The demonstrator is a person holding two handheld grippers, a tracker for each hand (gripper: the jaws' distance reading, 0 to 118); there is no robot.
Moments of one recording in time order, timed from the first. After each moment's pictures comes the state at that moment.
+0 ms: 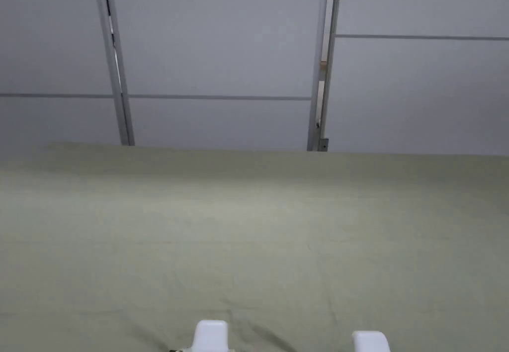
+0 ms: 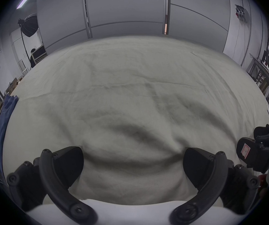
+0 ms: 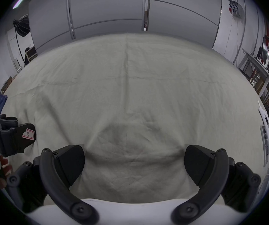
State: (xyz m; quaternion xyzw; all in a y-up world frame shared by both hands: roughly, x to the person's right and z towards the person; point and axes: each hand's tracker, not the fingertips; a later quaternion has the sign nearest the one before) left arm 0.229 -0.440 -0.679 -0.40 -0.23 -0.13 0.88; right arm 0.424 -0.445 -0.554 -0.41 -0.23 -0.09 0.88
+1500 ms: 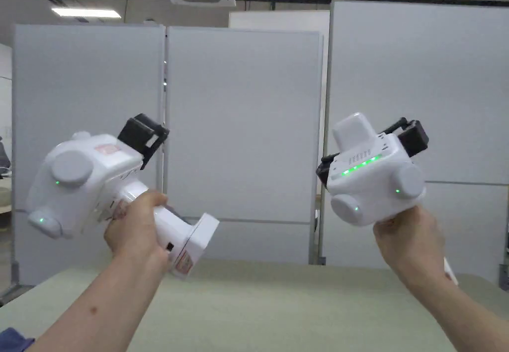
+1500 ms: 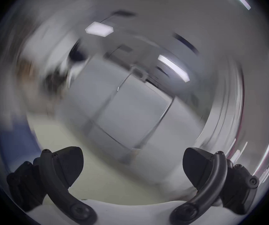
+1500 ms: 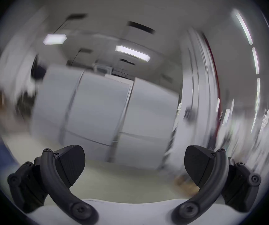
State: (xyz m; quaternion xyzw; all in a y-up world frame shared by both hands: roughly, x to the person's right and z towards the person) left arm -0.094 -0.001 -0.485 -0.13 -0.29 0.63 0.71; right arm 0.218 0.033 -0.357 0.03 -0.37 0.42 0.83
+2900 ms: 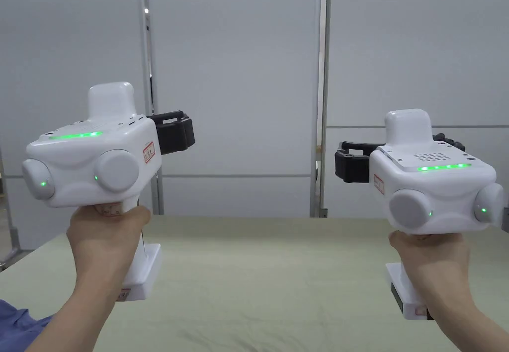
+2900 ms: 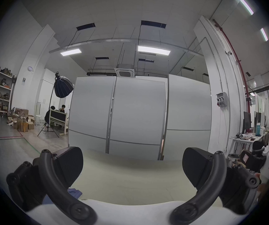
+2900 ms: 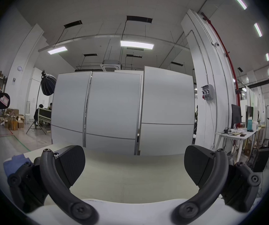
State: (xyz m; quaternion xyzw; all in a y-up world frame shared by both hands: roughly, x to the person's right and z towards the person) left arm -0.005 0.003 -0.496 0.05 -0.23 0.06 0.97; right arm 0.300 -0.030 -0.349 0.06 -0.25 0.07 0.96
